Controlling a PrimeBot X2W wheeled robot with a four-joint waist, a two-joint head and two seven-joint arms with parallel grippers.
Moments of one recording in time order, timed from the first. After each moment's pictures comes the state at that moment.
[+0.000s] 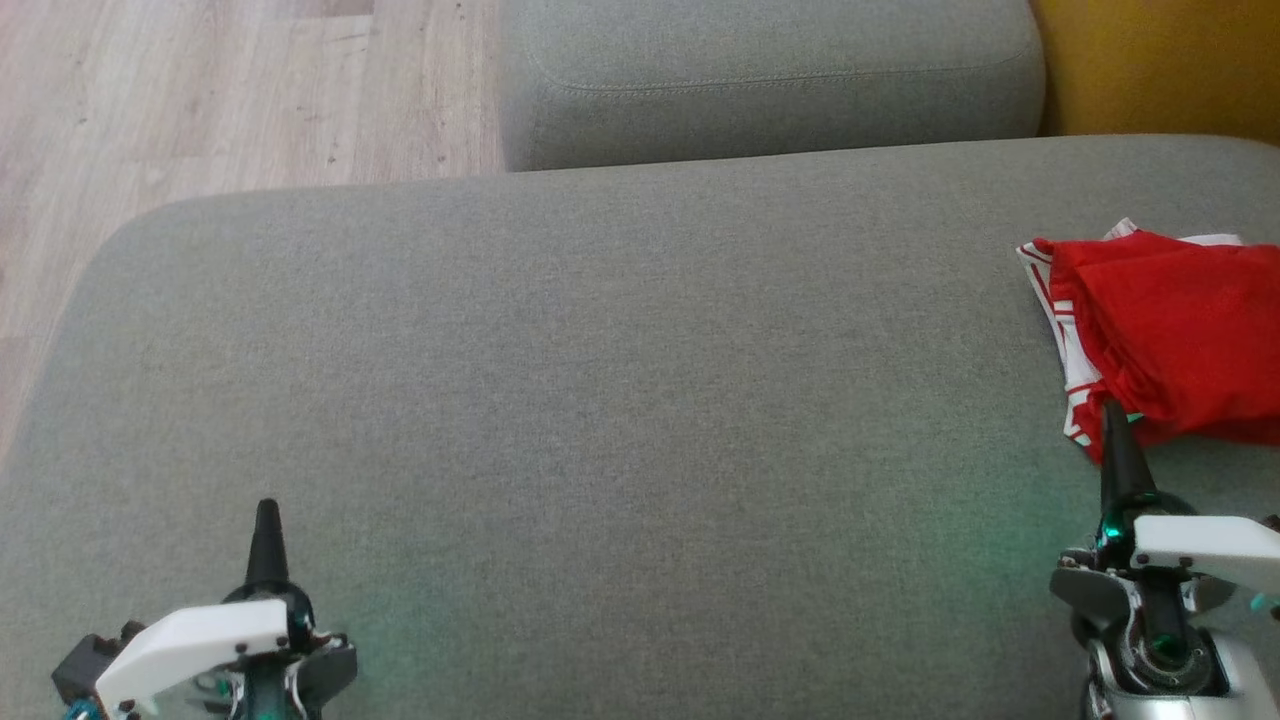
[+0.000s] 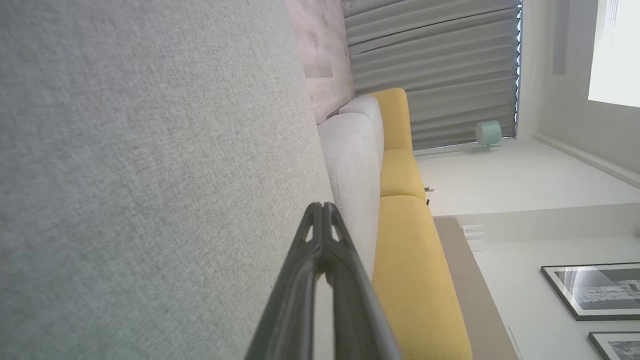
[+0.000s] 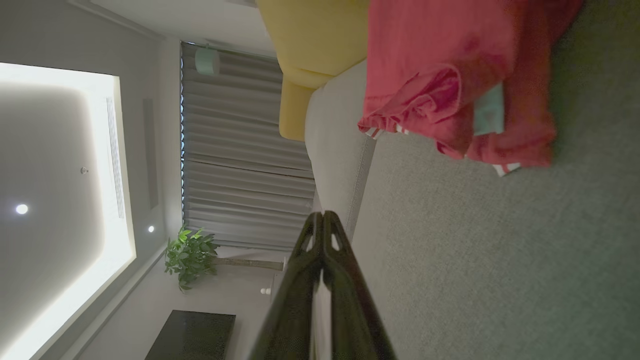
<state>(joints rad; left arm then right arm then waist) -0.06 0.04 0.03 0.30 -1.44 -0.10 0.06 -0.11 -0.04 -0.10 0.32 1.40 0.13 0.05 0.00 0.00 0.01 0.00</state>
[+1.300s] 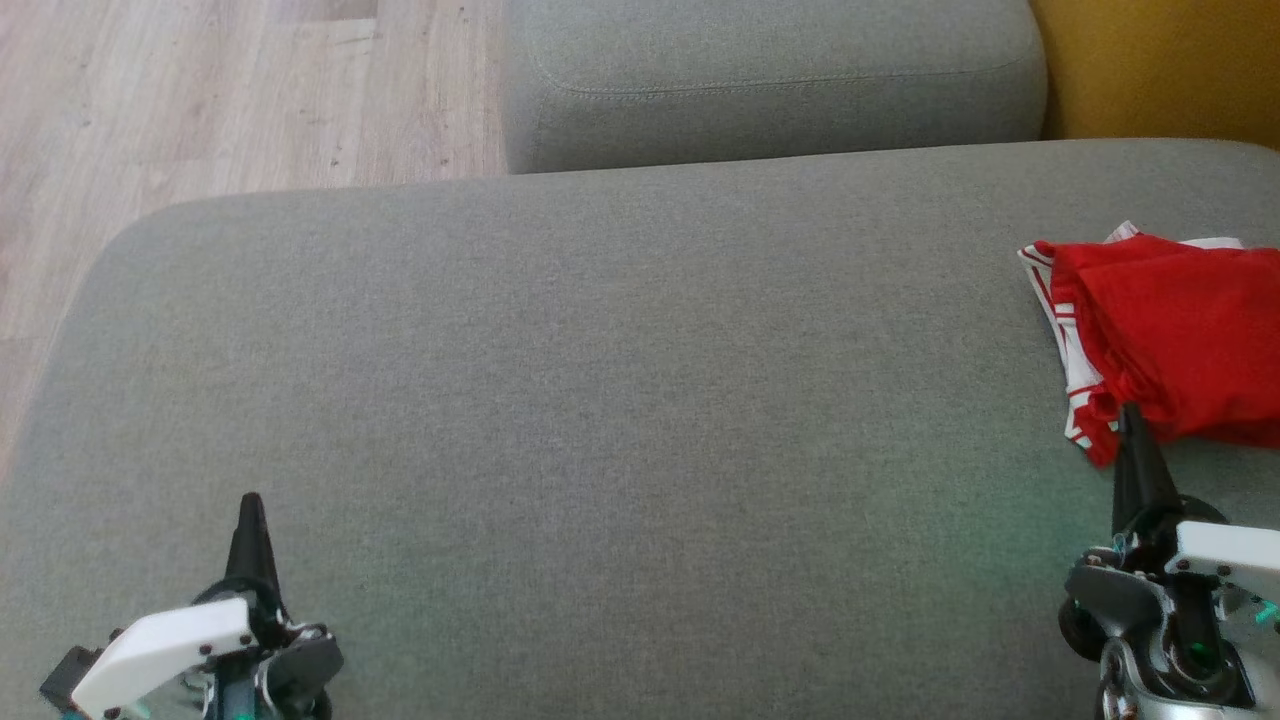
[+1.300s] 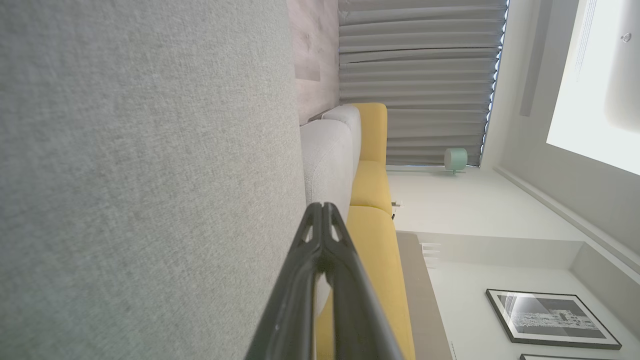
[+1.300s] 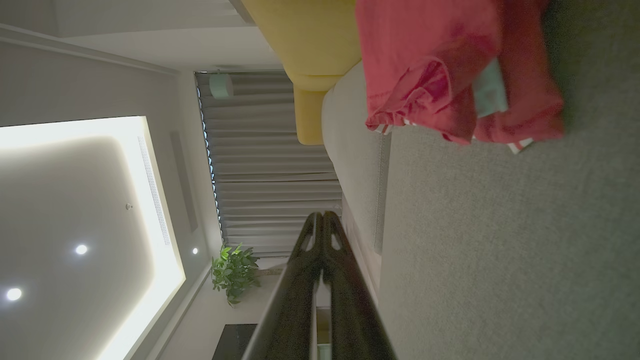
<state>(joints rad) -0.06 0.04 0.07 0.28 -1.60 -0.12 0.11 -0.09 -0.04 -0.13 0.28 1.60 0.13 0.11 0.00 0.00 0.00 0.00</state>
